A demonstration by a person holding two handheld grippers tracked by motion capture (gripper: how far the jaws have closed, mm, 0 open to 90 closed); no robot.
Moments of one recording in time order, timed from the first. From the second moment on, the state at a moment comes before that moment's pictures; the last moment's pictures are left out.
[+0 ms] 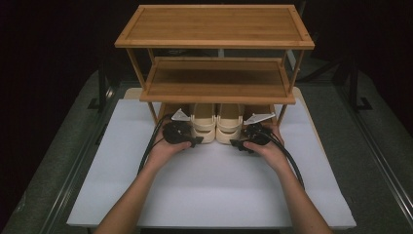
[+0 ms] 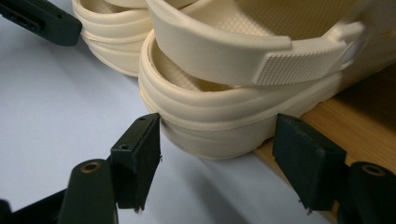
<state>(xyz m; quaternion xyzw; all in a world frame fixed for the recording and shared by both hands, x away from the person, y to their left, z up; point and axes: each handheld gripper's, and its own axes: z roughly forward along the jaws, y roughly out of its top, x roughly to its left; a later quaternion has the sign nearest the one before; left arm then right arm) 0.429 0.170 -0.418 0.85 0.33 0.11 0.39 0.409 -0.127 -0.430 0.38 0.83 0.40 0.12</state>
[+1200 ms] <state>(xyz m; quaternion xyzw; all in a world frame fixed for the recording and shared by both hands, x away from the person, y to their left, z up) 0.373 0.219 -0.404 0.86 0.32 0.12 0.37 0.359 -0.168 -0.425 0.40 0.82 0.39 0.15</state>
